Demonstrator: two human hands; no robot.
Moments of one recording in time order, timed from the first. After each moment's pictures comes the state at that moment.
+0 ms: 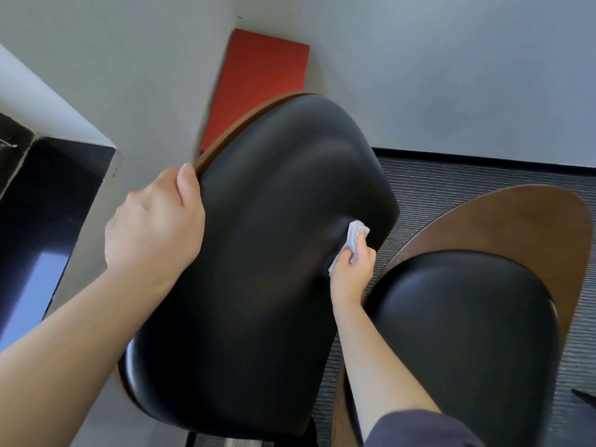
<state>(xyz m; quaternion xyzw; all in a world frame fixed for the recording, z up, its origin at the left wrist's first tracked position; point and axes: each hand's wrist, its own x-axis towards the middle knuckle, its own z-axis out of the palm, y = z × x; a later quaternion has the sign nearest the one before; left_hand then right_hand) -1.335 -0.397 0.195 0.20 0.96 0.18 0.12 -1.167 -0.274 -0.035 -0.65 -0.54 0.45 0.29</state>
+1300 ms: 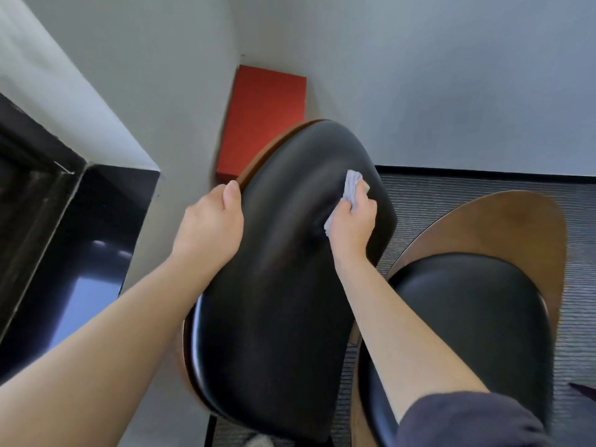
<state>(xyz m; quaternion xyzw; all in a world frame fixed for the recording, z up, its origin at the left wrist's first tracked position) -1.354 -0.403 0.196 0.22 0.90 0.29 0.23 -1.245 -0.260 0.083 -0.59 -0.62 0.41 0.31</state>
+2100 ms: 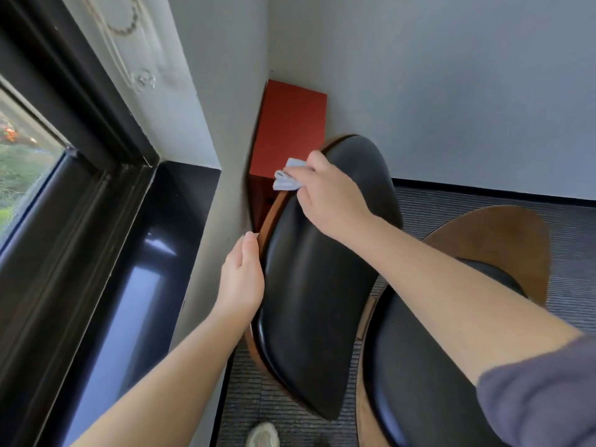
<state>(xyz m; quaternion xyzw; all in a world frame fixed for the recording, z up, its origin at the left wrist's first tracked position) -1.324 -0.489 0.181 0.08 0.78 0.52 0.35 -1.293 -0.317 0.205 -0.23 -0.96 0.15 0.09</state>
